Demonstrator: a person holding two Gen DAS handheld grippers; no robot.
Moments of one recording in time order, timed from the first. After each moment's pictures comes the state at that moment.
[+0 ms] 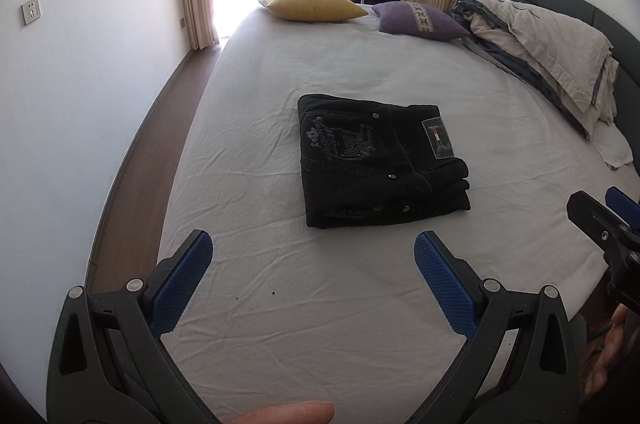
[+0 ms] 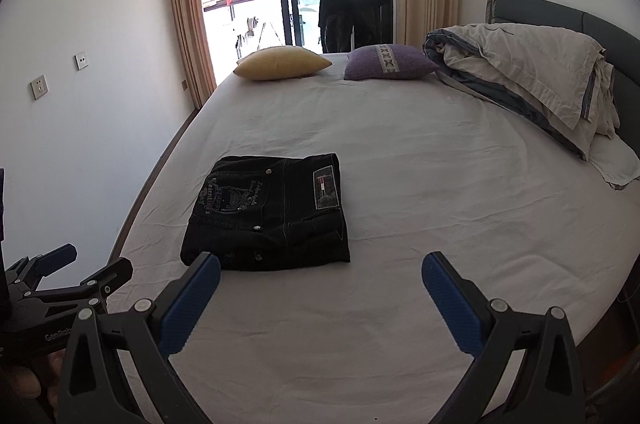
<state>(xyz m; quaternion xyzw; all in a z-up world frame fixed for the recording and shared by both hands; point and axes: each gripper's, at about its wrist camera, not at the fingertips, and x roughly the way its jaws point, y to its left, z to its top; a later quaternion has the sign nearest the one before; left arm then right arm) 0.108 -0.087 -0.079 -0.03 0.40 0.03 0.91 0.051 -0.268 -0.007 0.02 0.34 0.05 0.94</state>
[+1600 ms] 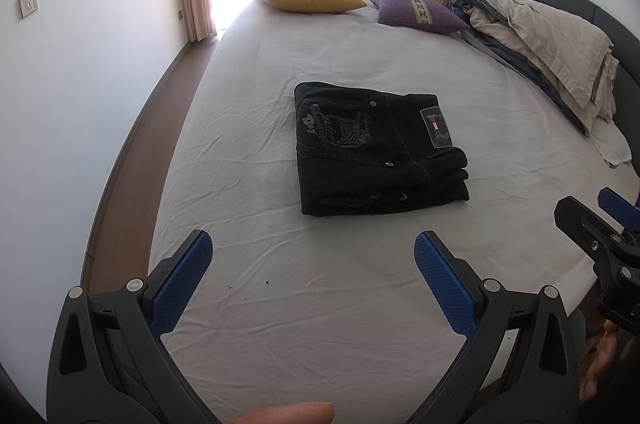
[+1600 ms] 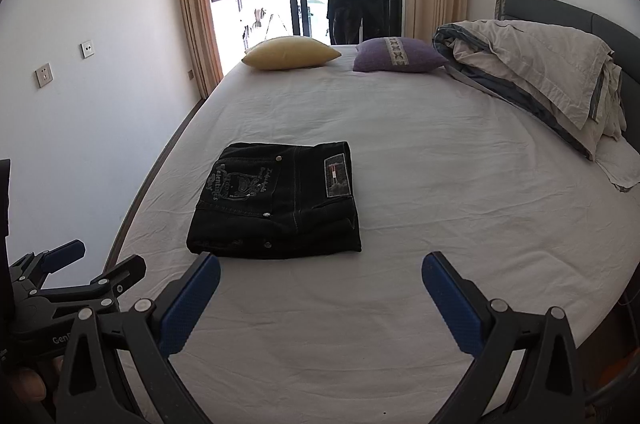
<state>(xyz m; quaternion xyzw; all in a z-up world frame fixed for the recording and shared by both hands) 0.106 -0.096 -0.090 -0.03 0.41 0.02 0.91 0.048 -0.256 -0.018 0.01 0.35 0.06 0.93</state>
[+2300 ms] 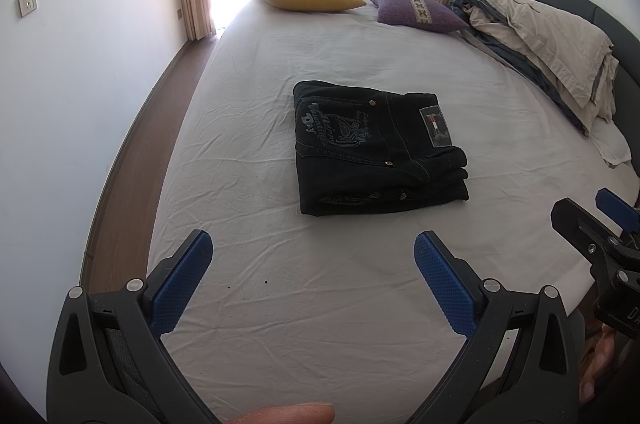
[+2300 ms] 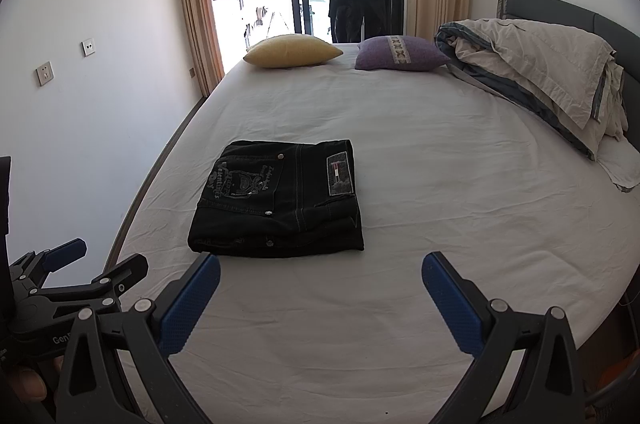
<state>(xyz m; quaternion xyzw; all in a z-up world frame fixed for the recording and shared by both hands) 0.105 -0.095 -0.091 -0.03 0.41 0.02 0.91 0.048 -0.255 -0.020 0.01 0.36 0.07 0.93</state>
